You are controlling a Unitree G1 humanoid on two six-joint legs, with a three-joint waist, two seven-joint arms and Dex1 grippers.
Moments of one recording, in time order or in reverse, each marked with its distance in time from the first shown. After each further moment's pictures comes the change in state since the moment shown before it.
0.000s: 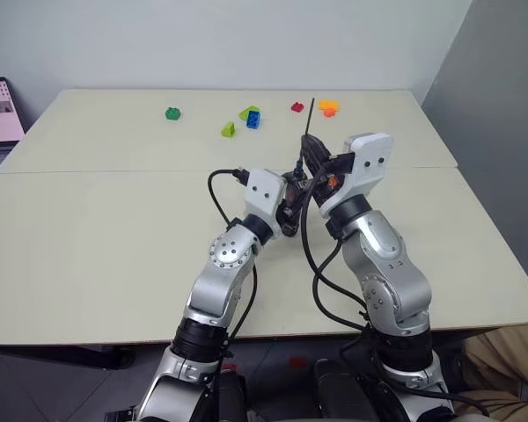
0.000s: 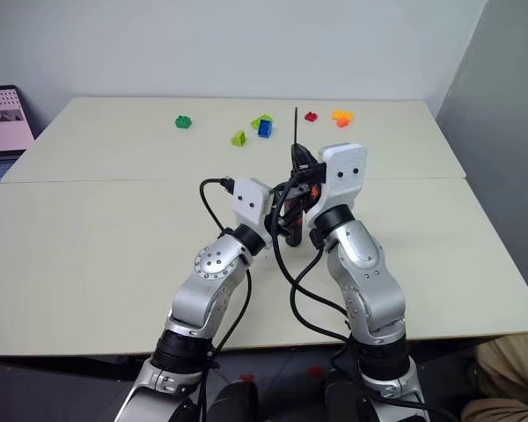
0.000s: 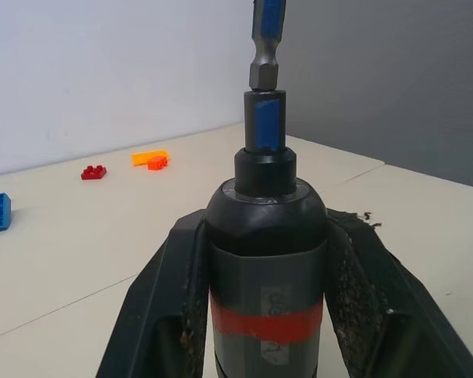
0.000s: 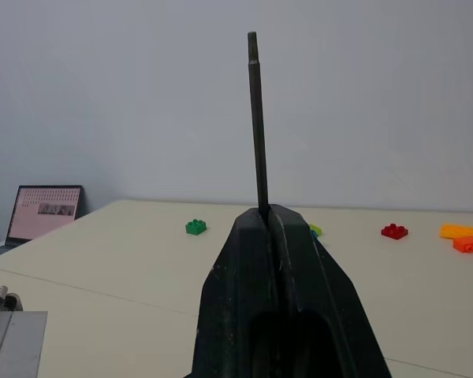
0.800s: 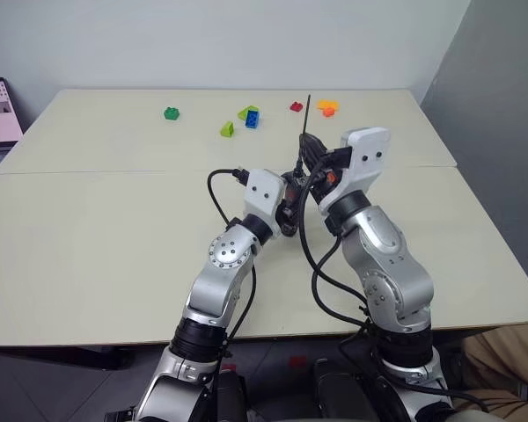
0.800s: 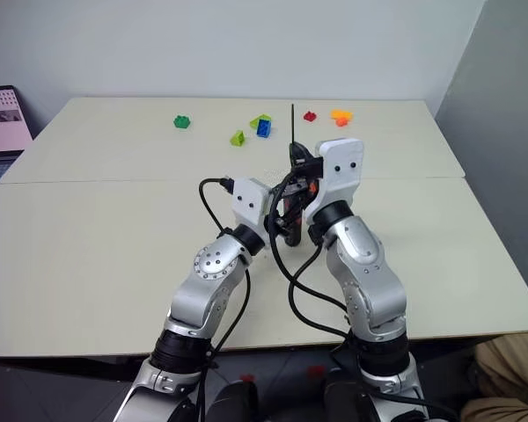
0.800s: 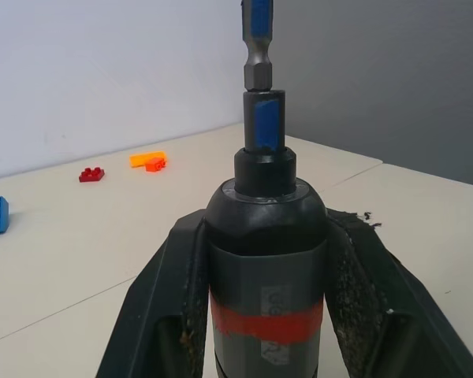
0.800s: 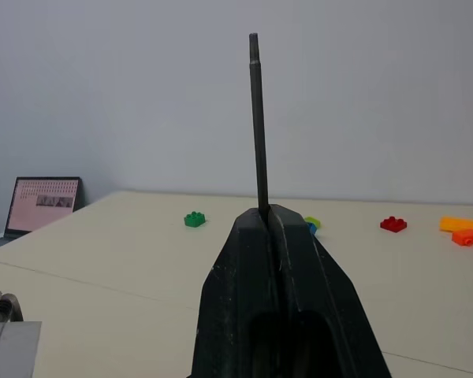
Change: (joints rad) left arm 0.001 0.009 -0.004 -0.001 0.000 -0.008 -0.003; right arm -0.043 -0.002 -0.015 -0.012 0.002 0.082 -0.009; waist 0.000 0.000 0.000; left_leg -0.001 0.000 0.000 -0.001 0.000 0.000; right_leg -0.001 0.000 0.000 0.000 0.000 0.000
